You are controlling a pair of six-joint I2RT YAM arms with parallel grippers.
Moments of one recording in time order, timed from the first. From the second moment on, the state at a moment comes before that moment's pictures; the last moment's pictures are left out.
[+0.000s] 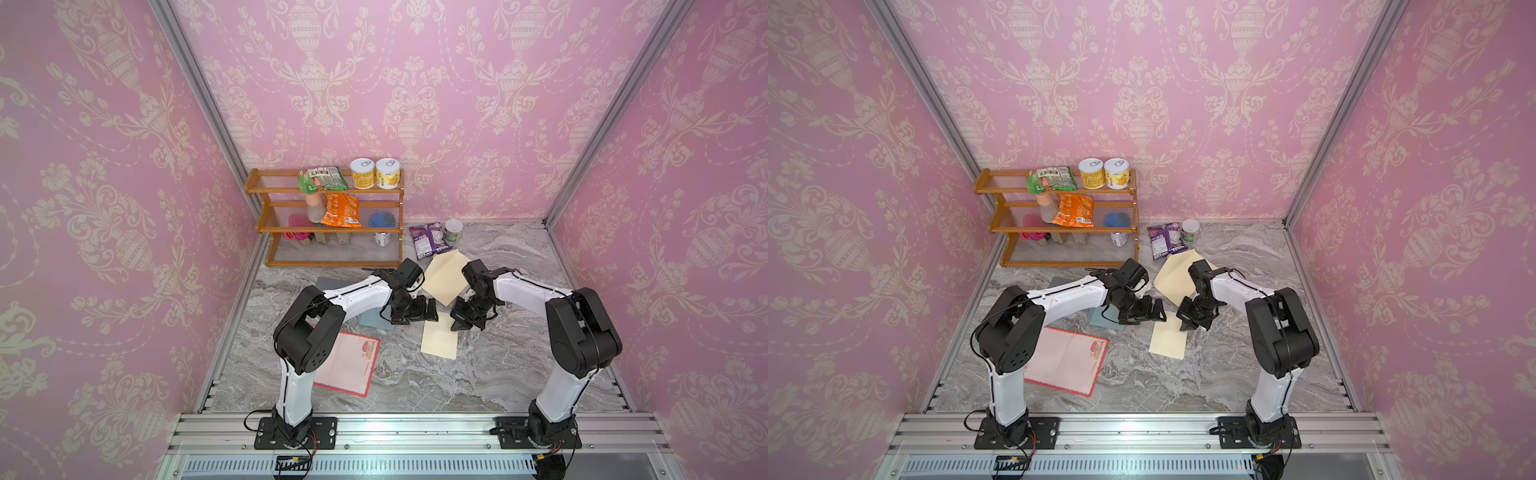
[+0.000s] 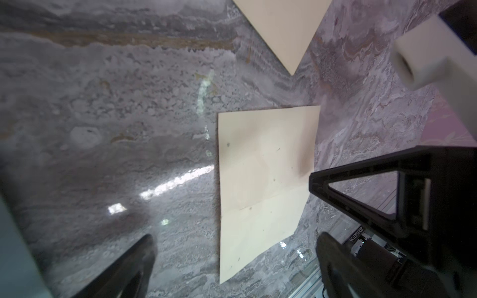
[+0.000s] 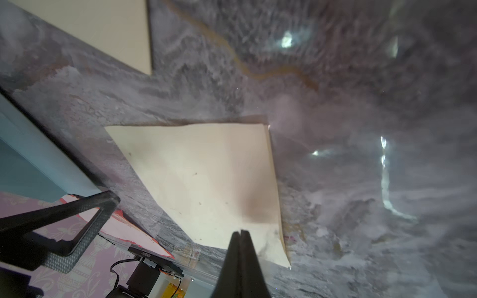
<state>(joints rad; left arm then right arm) -0.68 1.96 1.36 -0.59 0.43 -0.64 0.32 1.81 1.11 -0.82 -0.43 0.78</state>
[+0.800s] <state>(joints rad) -0.68 2.04 1.41 -0.56 0.47 -0.64 0.32 1.89 1.13 -0.76 -0.54 0.81</state>
